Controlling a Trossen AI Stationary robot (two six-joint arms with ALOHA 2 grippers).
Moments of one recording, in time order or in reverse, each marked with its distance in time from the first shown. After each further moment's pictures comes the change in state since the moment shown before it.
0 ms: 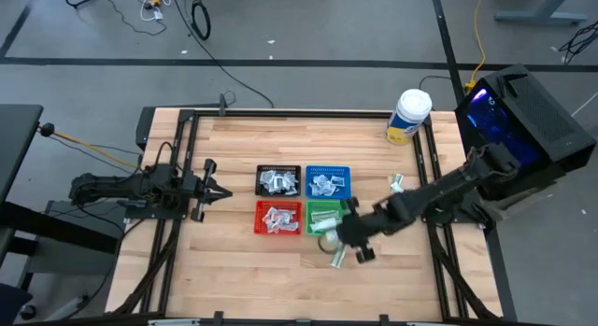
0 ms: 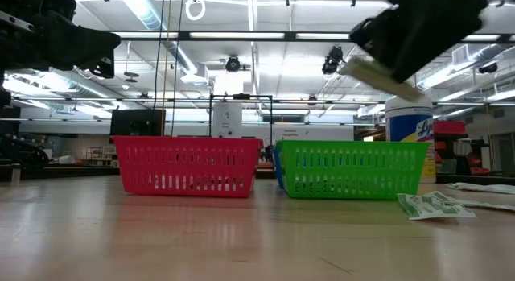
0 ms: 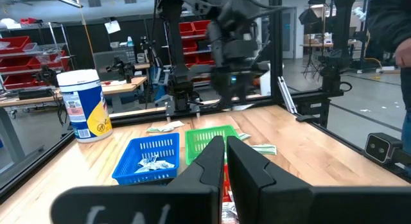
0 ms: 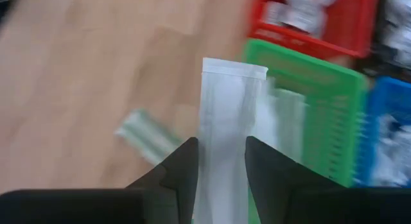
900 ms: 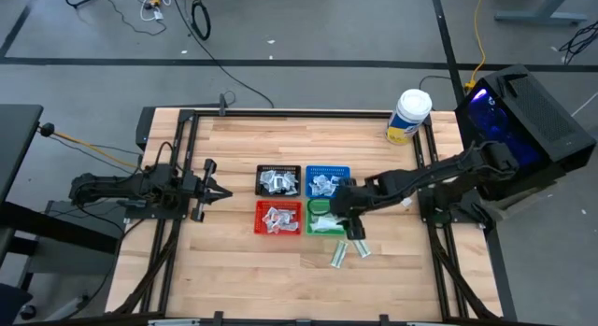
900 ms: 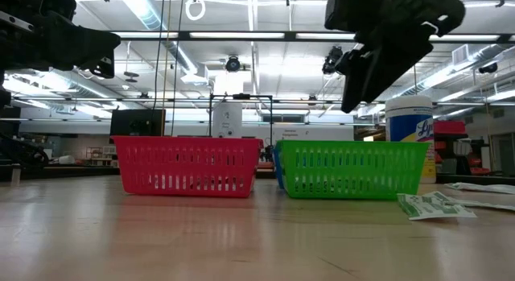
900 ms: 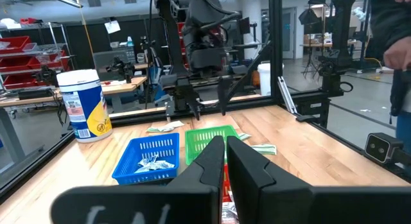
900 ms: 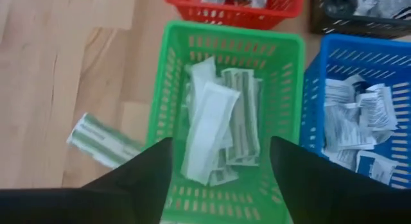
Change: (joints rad) left arm 0.000 0.000 0.000 0.000 0.000 0.000; right arm -0.234 0.000 -0.006 -0.032 -0.126 -0.008
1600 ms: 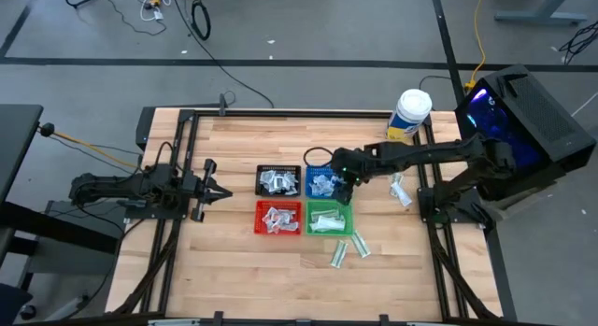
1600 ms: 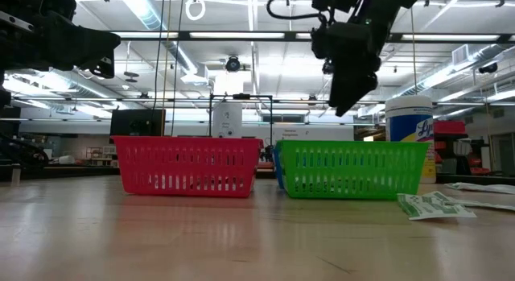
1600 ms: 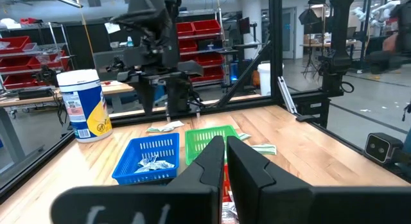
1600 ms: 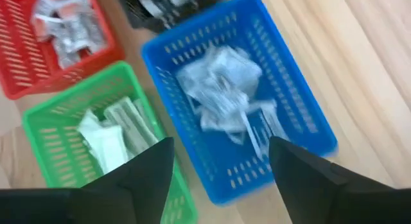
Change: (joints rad) left arm 0.000 0.000 0.000 0.000 0.000 0.000; right arm -0.269 -0.004 0.090 -0.151 0.047 0.314
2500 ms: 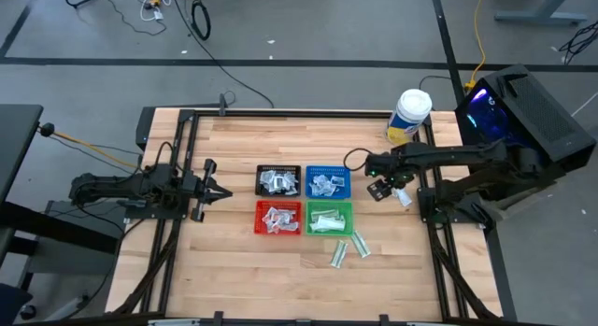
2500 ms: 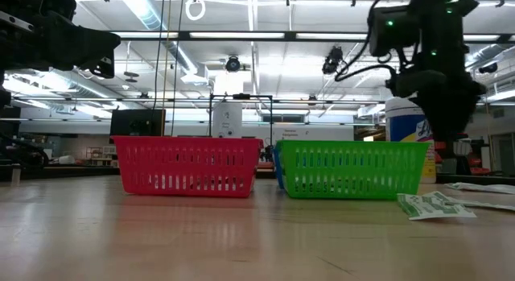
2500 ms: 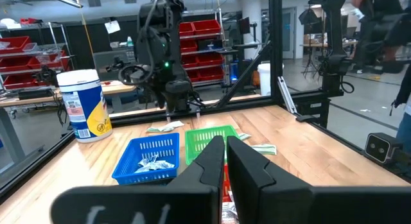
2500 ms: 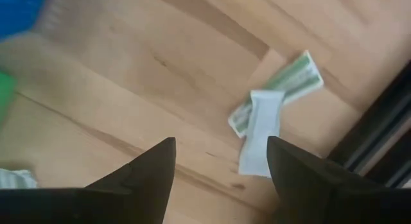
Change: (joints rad) left arm 0.000 0.000 0.000 0.000 0.000 0.000; right arm -0.093 -0.241 -0.298 -0.396 -0.002 0.447
